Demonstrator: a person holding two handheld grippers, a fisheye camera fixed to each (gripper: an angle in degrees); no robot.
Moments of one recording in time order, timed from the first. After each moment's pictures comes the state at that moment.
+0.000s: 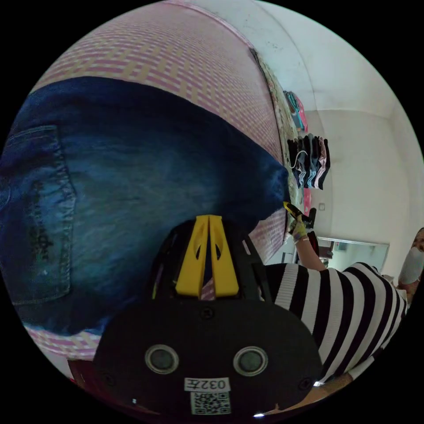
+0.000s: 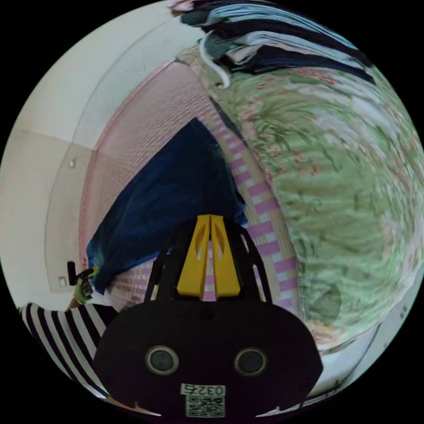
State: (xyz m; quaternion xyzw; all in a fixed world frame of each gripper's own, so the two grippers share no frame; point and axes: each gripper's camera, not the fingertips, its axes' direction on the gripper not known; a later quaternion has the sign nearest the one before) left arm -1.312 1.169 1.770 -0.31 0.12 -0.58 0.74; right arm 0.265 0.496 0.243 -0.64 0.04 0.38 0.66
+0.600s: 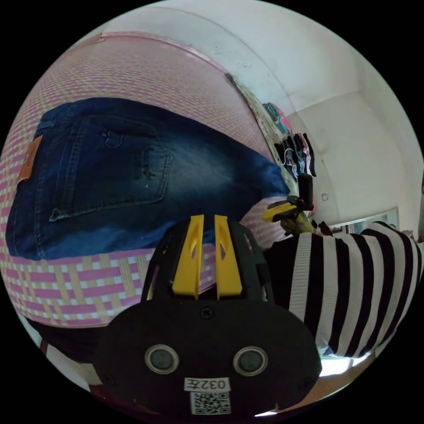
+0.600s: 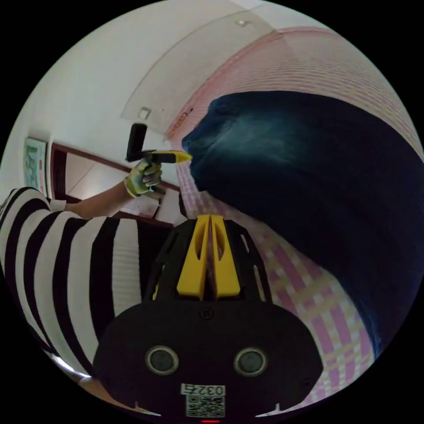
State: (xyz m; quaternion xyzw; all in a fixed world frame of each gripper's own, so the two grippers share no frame) left arm -1.267 1.184 1.599 -0.25 0.07 -0.51 0.82; right arm -0.086 0.508 0.329 -0.65 -0.51 0.19 0.53
